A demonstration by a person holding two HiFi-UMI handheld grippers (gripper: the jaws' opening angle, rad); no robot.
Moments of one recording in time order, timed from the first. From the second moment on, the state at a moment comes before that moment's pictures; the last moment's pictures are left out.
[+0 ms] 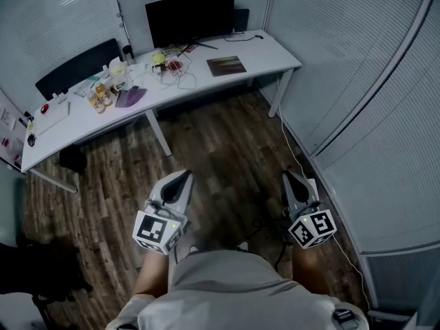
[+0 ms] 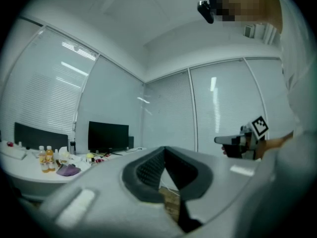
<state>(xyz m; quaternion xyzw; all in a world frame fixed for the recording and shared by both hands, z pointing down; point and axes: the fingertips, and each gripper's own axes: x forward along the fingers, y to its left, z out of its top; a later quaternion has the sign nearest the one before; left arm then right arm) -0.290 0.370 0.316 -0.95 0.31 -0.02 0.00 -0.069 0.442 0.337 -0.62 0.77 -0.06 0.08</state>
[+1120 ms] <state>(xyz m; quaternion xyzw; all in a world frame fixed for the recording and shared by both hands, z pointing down) -0.149 0.404 0.349 -0.95 0.30 -0.05 -0.03 0.054 0.467 0.388 -0.59 0.79 -0.13 0.11</state>
